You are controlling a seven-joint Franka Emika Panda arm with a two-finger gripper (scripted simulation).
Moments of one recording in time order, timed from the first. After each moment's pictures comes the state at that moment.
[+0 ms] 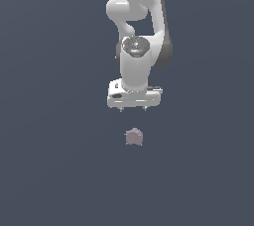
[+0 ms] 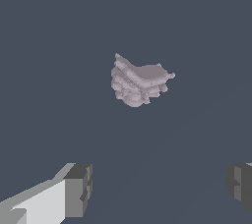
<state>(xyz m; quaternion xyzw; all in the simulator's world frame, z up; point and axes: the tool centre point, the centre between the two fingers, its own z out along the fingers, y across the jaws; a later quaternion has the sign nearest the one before) -0.005 0.026 0.154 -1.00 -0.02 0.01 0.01</state>
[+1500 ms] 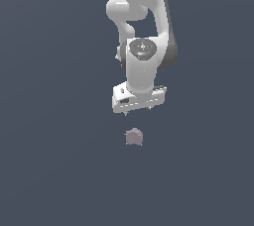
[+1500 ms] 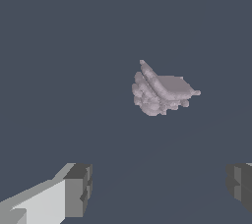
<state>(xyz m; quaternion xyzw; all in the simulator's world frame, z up) 0.005 0.045 0.154 -0.99 -0.11 0.01 0.01</state>
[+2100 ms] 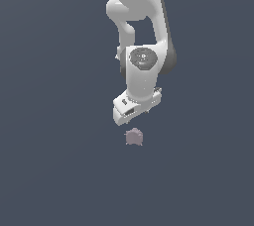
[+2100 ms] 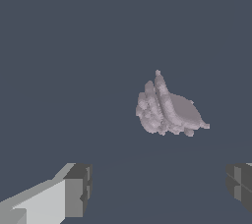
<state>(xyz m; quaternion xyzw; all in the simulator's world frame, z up) 0.022 0.043 0.138 -0.96 -0.27 0.01 0.01</state>
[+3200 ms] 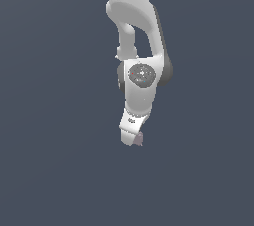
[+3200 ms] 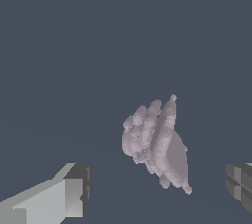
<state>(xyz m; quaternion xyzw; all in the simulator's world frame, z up) 0.052 0.037 0.107 -0.84 -0.55 0.00 0.00</state>
